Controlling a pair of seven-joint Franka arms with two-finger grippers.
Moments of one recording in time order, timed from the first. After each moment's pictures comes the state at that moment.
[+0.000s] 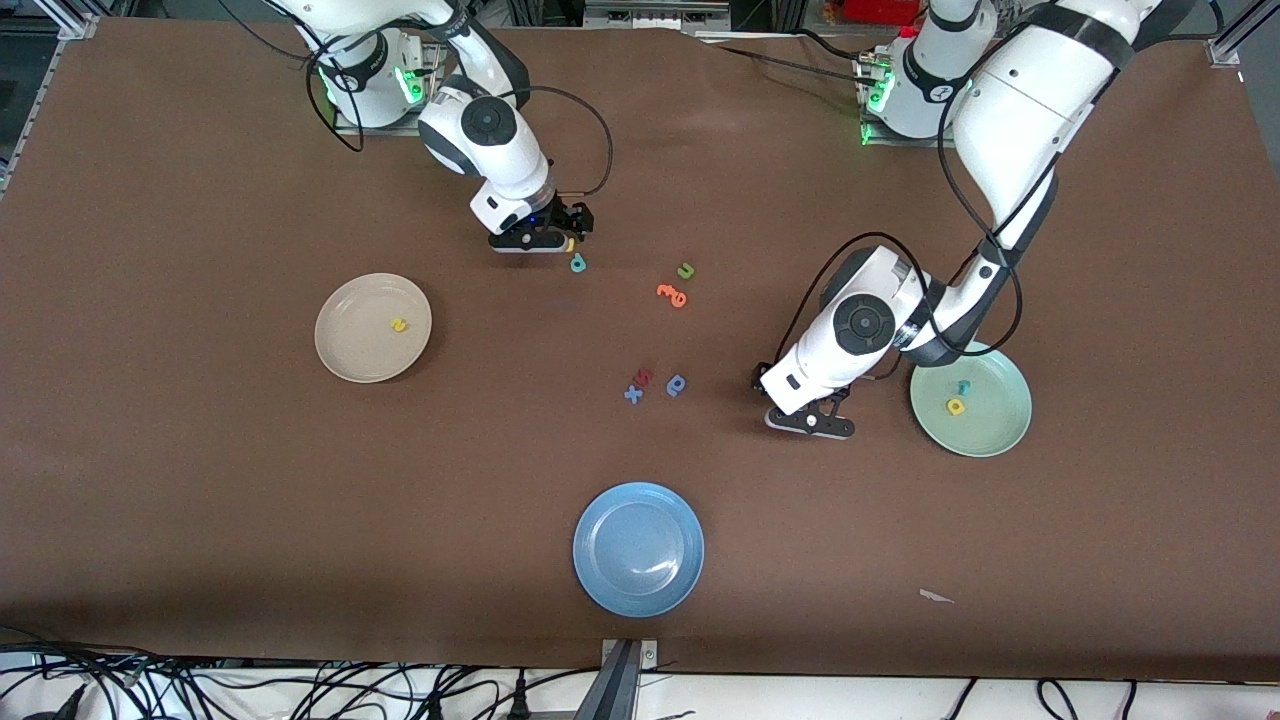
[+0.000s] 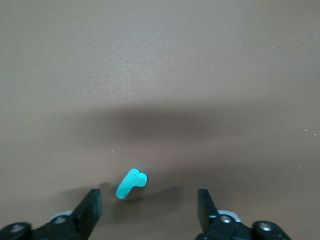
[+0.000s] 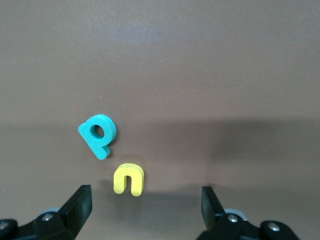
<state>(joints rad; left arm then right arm) -0.05 0.72 -0.41 -1.78 0.29 2.40 -0.45 0.18 0.40 0.58 -2.47 -0.30 2.82 1.04</state>
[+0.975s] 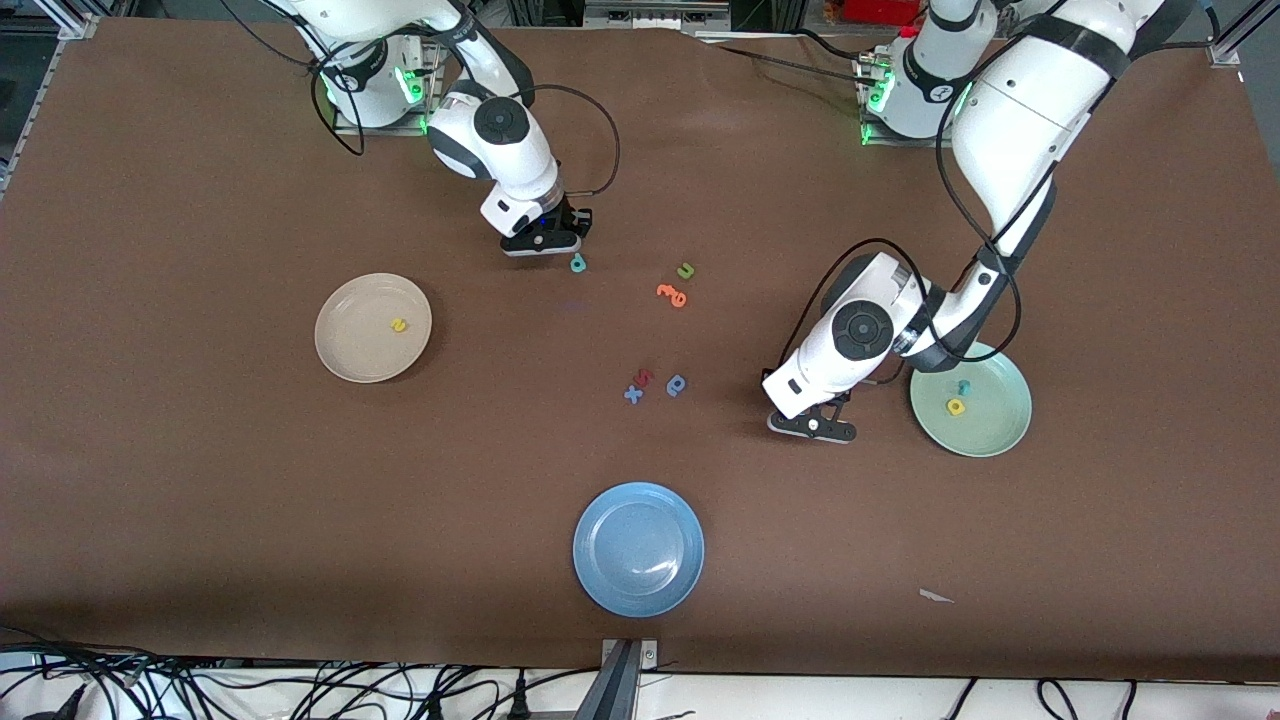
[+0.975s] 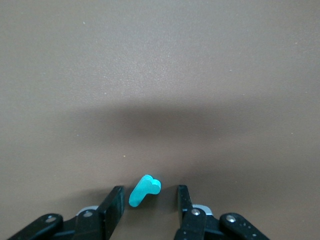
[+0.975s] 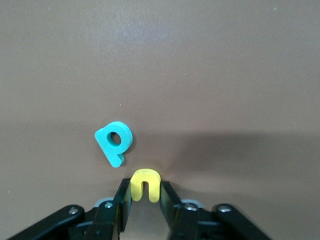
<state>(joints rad) -0.05 0.73 -0.39 -1.77 0.32 2.40 -0.44 0.26 0.40 0.52 -2.43 -0.36 2.82 1.04</state>
